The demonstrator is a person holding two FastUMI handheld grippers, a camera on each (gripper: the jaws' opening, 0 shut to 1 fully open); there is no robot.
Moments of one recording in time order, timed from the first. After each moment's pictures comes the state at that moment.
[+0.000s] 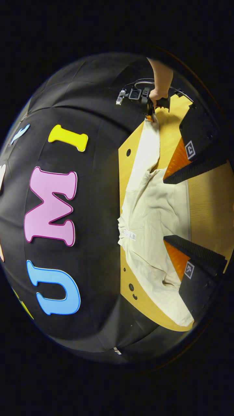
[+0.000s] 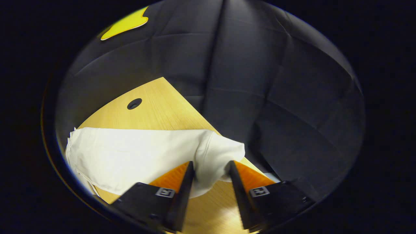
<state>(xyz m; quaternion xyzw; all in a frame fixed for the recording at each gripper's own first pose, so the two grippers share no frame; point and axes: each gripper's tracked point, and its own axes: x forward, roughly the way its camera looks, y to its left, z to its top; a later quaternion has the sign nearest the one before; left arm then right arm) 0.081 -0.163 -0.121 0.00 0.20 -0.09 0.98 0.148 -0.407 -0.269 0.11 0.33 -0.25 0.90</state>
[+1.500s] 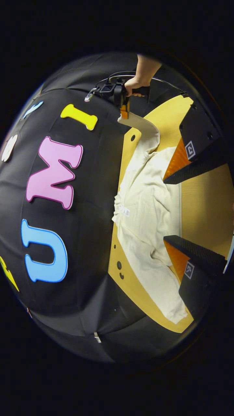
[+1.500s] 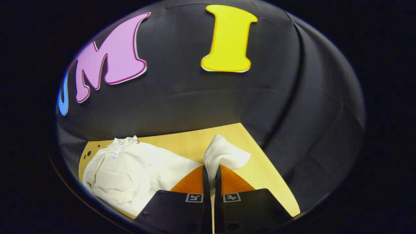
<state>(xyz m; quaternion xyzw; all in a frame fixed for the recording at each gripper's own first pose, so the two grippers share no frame) 0.043 -0.049 -0.128 -0.06 0.20 -0.01 0.98 0.230 -0.186 -0.066 0.04 0.22 -0.05 0.97</state>
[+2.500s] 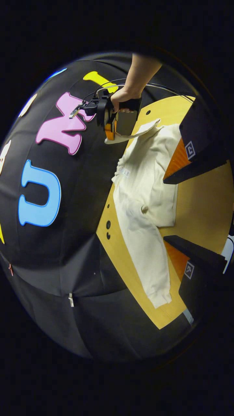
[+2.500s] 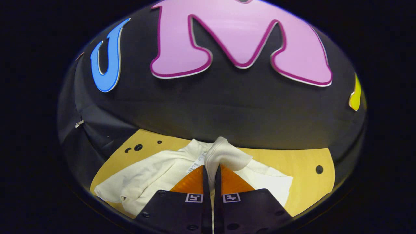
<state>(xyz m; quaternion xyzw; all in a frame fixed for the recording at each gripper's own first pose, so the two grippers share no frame) 0.017 0.069 -0.150 -0.15 0.20 0.13 0.96 0.293 0.182 -0.057 -0.02 0.22 0.19 0.96</state>
